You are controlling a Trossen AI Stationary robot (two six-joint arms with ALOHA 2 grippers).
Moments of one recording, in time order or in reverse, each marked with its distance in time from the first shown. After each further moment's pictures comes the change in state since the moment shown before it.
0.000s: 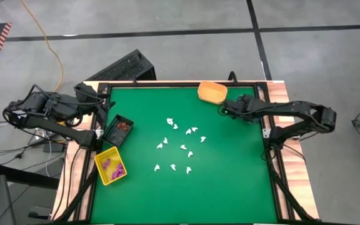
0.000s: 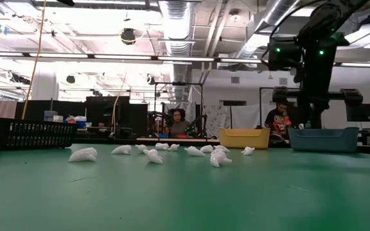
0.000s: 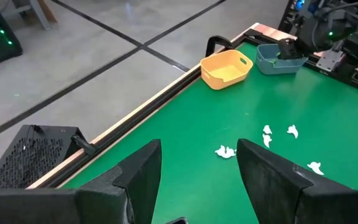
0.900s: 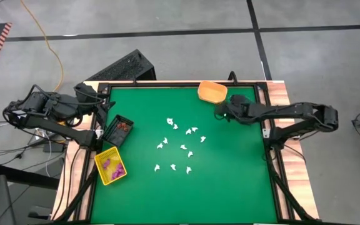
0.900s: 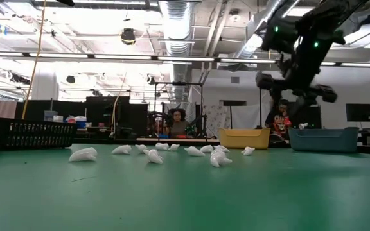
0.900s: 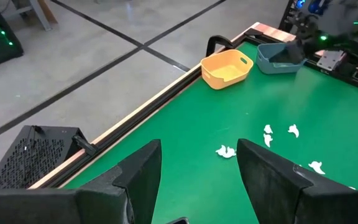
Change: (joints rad) left arm 0.000 0.000 0.000 -0.001 -0.001 0.005; right arm 0.128 -0.035 -0.002 0.302 0.033 -0.314
